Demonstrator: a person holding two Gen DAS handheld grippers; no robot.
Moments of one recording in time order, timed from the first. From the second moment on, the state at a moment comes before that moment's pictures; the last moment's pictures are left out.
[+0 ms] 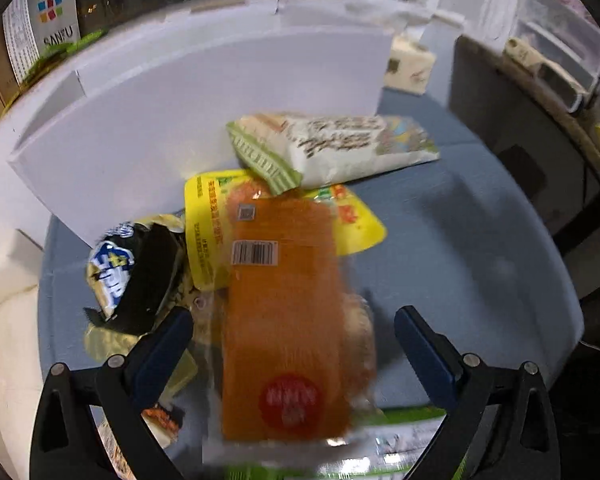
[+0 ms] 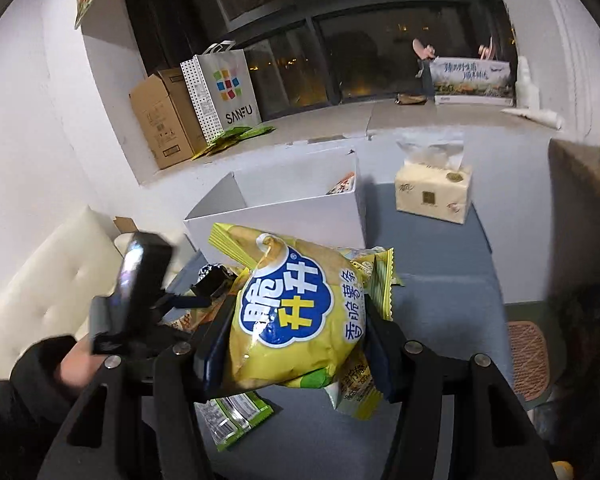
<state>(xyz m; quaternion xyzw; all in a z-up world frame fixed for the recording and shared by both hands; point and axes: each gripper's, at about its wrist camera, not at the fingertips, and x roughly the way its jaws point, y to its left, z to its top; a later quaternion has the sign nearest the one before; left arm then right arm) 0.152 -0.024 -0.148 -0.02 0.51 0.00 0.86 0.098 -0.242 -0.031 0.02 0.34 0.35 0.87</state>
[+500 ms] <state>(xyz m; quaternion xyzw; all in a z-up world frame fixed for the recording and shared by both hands) 0.080 -0.001 -0.103 -0.08 0.43 -0.05 0.90 0.081 -0.243 -0.038 0.02 0.34 0.36 0.87</state>
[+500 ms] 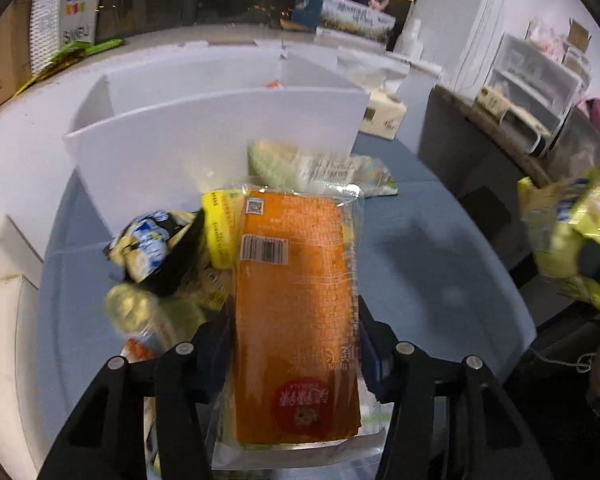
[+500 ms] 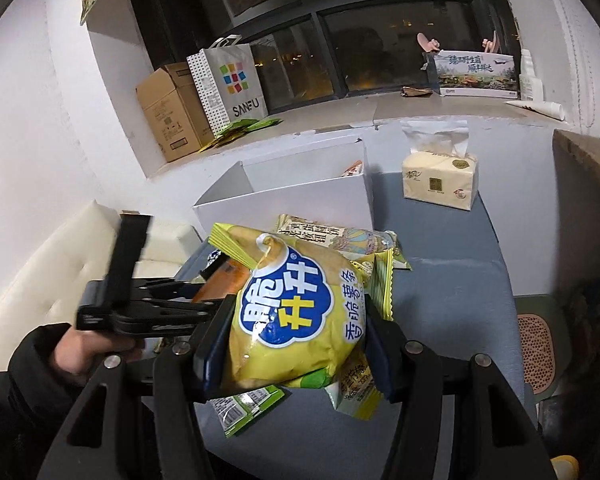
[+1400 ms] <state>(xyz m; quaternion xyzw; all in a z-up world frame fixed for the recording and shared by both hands) 0.244 0.134 0.003 -0.19 0.29 0.01 0.94 0.281 -0.080 0.011 -0.02 0.34 0.36 0.87</state>
